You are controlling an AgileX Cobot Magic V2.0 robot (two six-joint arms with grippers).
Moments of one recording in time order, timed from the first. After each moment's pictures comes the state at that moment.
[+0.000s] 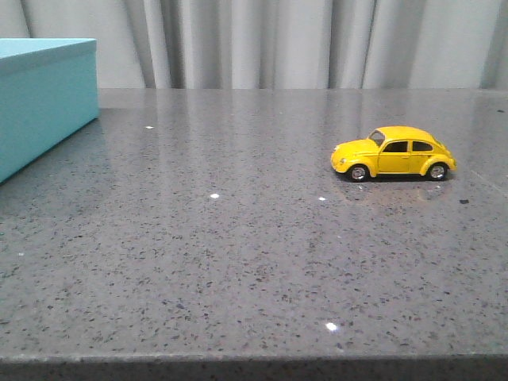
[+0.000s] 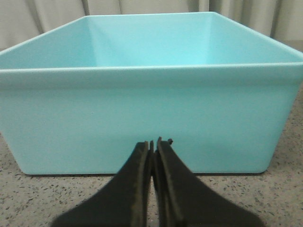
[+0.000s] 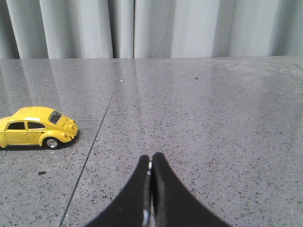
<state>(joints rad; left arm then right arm) 0.03 0.00 0.00 -0.08 0.17 0.05 0.03 -0.01 0.03 -0.07 0.09 0.16</state>
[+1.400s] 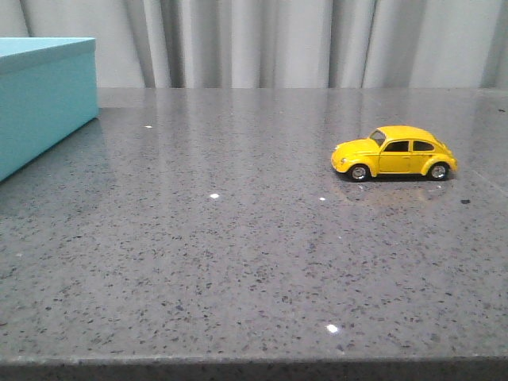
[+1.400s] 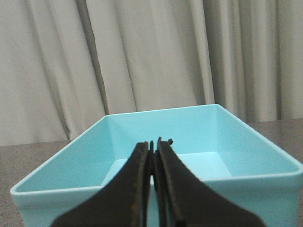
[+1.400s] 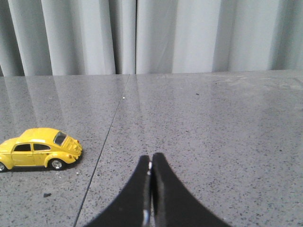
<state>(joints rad) 0.03 0.00 -0.01 -0.01 -0.14 0.05 0.03 -0.01 -0.02 -0.06 0.09 0.16</state>
